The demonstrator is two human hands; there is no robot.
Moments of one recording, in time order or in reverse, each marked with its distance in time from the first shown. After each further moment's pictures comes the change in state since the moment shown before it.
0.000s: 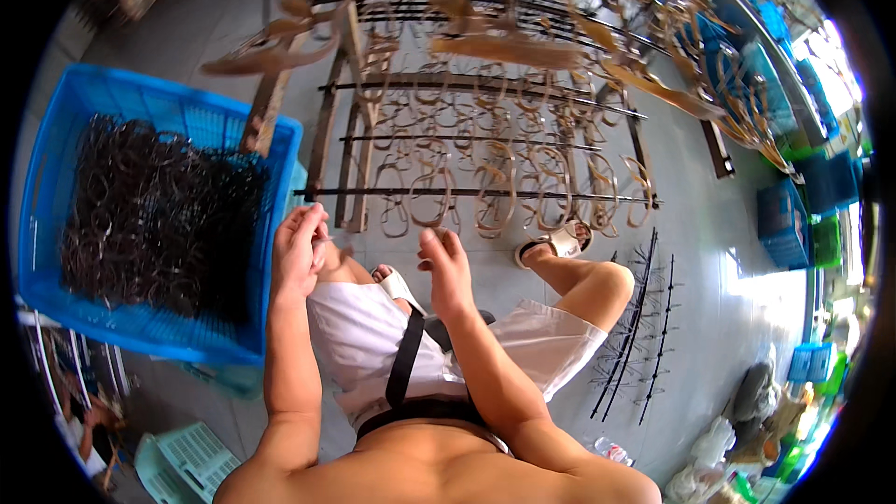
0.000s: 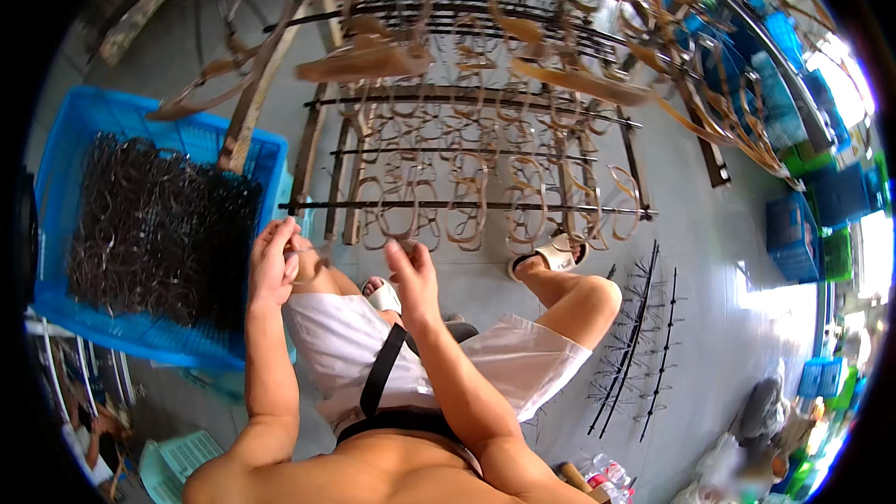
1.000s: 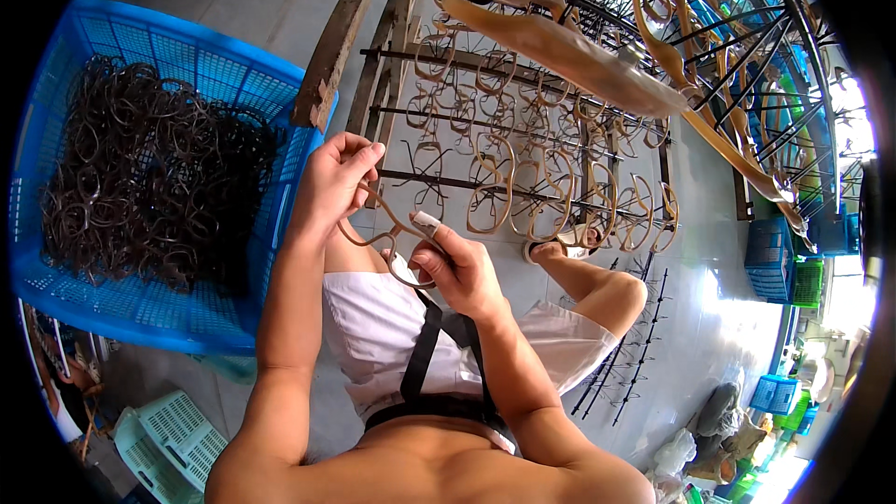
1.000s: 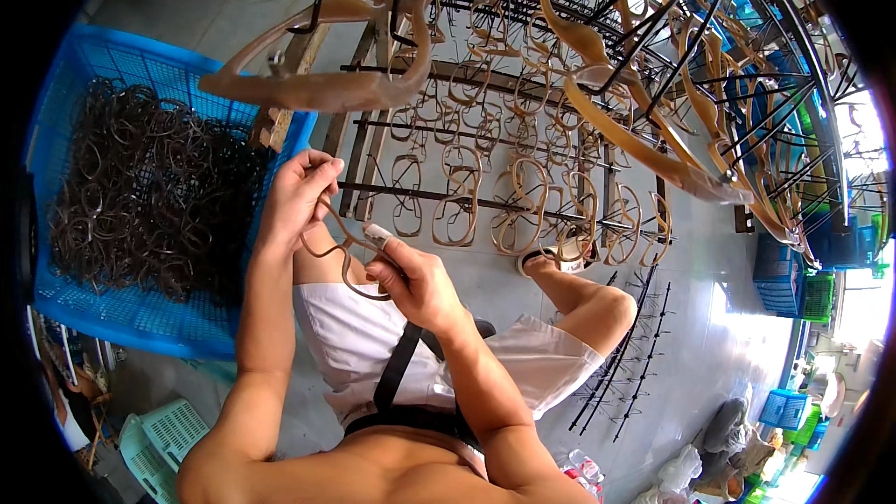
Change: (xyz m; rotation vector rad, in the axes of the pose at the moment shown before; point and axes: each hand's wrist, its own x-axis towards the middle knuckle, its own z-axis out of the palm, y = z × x) left_hand 0.055 0.037 0.002 0.135 -0.181 0.015; right_hand -0.014 -0.044 0.055 -0.612 -0.516 -0.399
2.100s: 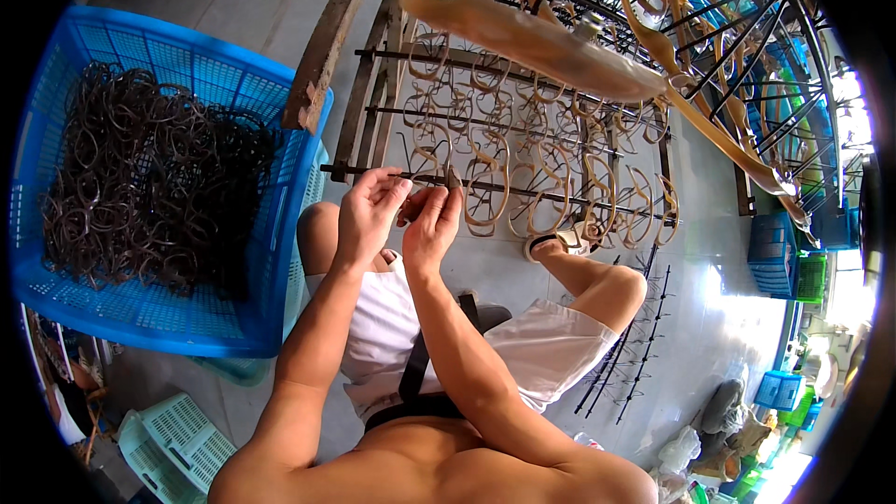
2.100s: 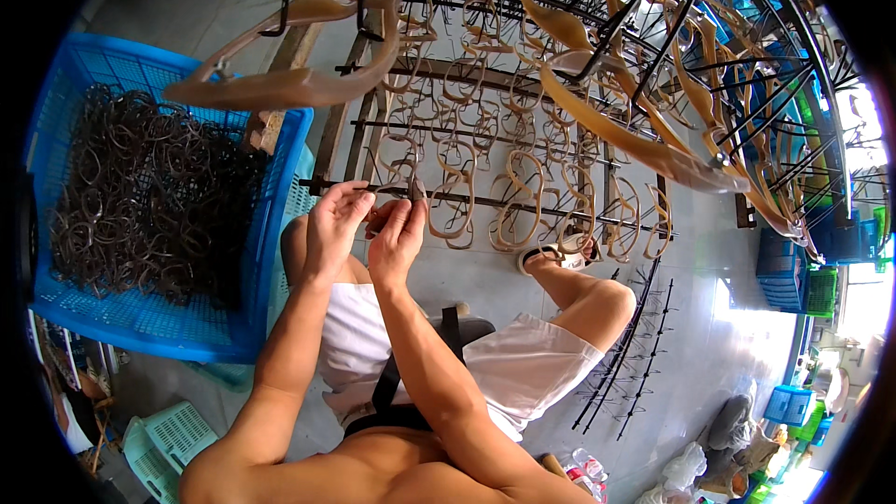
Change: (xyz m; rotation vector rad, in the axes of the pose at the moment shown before) left_hand 0.001 -0.085 0.027 0.009 -0.010 0.310; right_hand 0.058 0.075 0.063 0.592 0.815 0.005
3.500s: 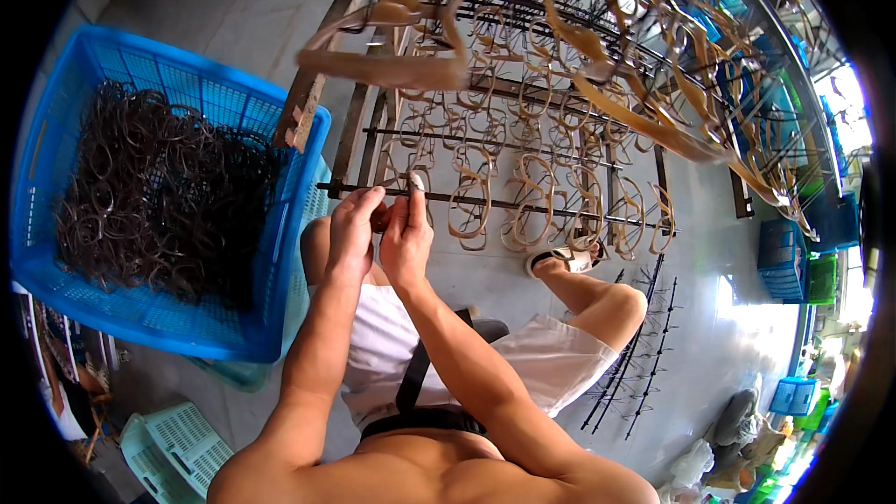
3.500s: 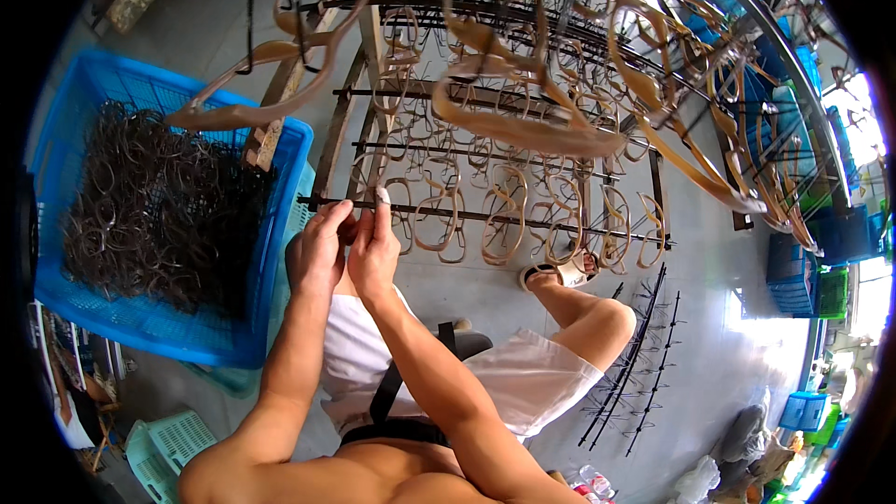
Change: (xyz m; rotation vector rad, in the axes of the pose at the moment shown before) left_hand -0.001 0.015 0.005 -0.330 0.191 -0.271; right_hand -0.005 -0.009 0.007 -0.525 -0.174 -0.185
